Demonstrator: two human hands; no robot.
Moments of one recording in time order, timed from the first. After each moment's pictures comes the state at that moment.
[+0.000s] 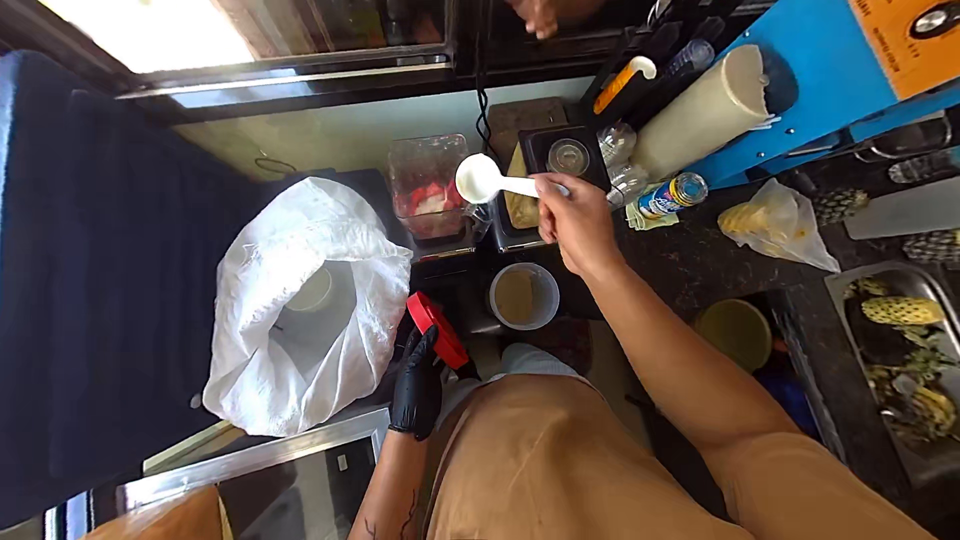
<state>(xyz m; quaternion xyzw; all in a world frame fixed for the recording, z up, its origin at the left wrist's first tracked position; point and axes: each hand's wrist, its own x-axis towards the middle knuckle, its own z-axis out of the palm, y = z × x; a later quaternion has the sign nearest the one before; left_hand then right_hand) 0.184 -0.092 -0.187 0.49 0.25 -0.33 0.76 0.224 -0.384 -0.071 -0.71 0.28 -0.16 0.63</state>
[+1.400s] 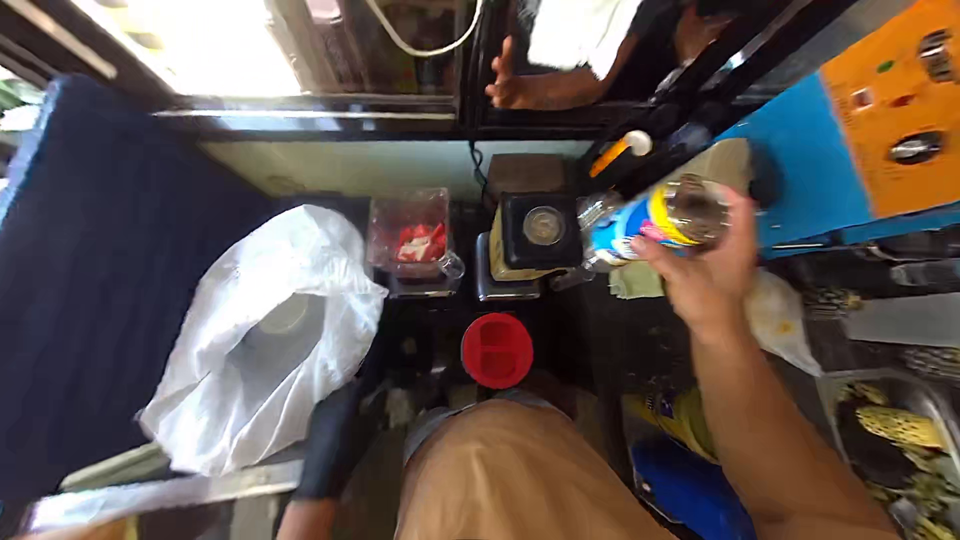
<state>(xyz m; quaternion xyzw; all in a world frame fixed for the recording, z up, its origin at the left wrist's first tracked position) 0.205 -0.065 -0.192 0.95 -0.14 -0.23 0.17 0.173 -0.538 -0.007 -0.83 0.18 -0.29 0.45</state>
